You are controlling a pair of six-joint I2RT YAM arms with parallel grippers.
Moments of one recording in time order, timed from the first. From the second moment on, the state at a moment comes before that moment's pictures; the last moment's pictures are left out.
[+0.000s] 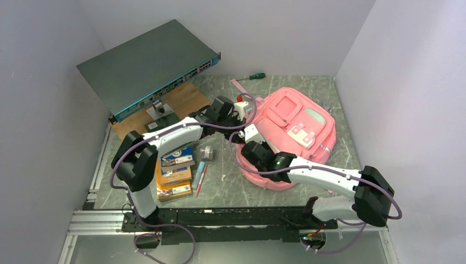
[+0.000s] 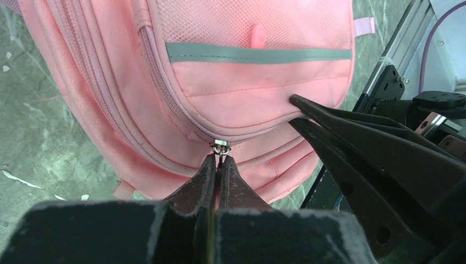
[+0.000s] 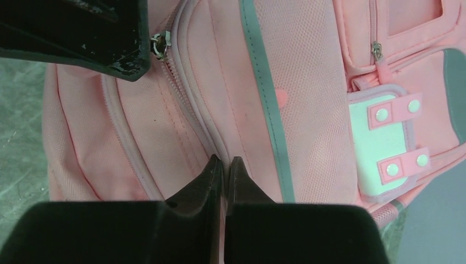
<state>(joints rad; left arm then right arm) -0.72 1.76 1.31 -0.29 0.50 -0.25 1.00 1.25 0.76 -0.40 0.75 0.12</state>
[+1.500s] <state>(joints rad) -0.64 1.53 1.42 -0.65 0.03 -0.24 0.89 1.02 0.69 -0.29 0.51 0.09</state>
